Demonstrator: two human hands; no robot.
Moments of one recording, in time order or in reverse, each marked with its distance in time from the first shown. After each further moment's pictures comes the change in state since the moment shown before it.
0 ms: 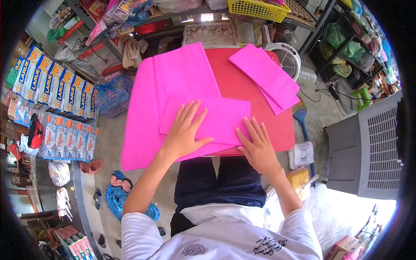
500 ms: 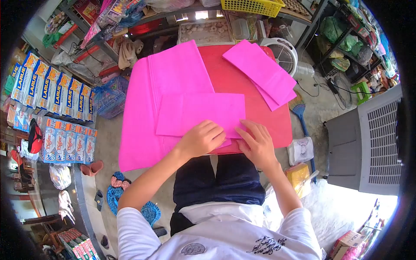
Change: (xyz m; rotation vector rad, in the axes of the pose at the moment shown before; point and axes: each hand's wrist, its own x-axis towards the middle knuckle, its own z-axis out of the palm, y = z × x) left_hand 0.026 0.033 0.036 -0.056 0.206 0.531; right_hand 0.002 0.012 0.003 0.188 0.304 -0.039
